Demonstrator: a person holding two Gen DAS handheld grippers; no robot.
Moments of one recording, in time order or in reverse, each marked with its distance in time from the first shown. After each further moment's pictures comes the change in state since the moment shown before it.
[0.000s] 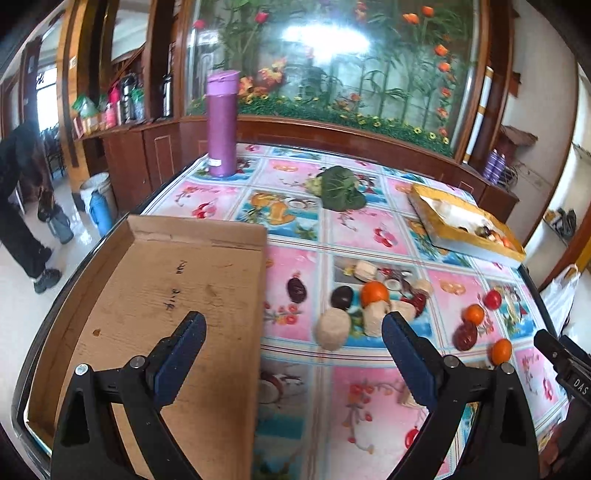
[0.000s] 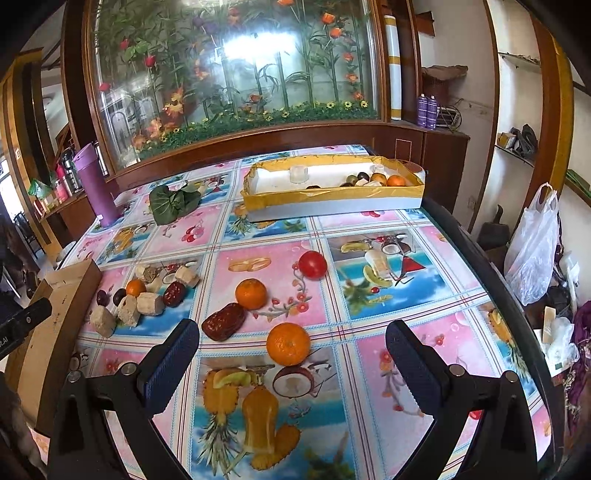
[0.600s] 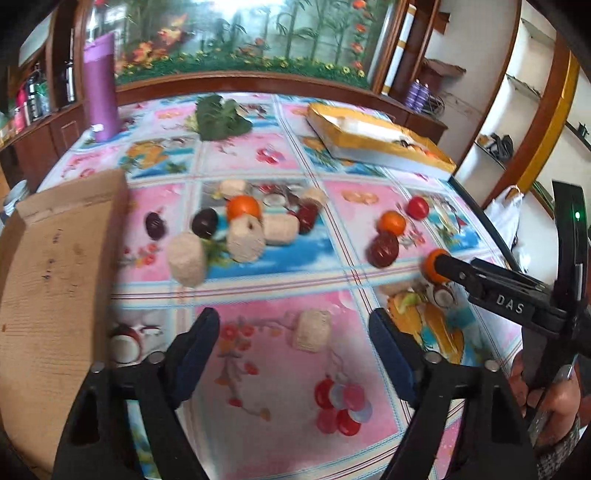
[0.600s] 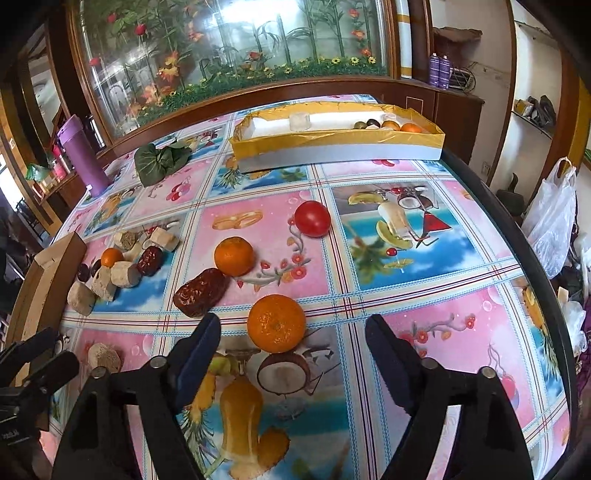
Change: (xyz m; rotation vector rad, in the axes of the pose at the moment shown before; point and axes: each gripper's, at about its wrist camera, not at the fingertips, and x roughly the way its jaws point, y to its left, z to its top) left arm 0.034 -0.085 -0.049 0.220 0.223 -0.281; right arm 0.053 -0.010 -0.013 0.004 0.177 0.044
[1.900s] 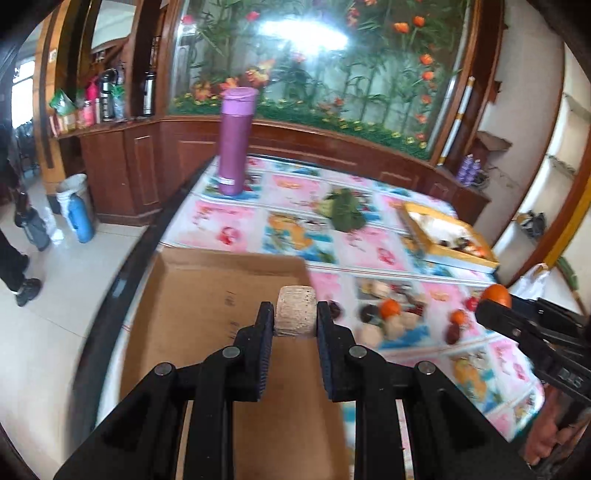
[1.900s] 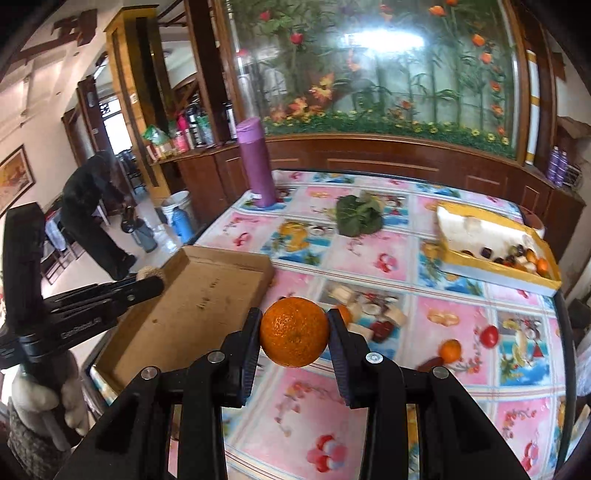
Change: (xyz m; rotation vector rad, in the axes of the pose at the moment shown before) left arm -0.134 0.161 0.050 -0.168 -0.185 0.174; right arm -0.097 0.198 0.042 -0.346 -0.102 0.362
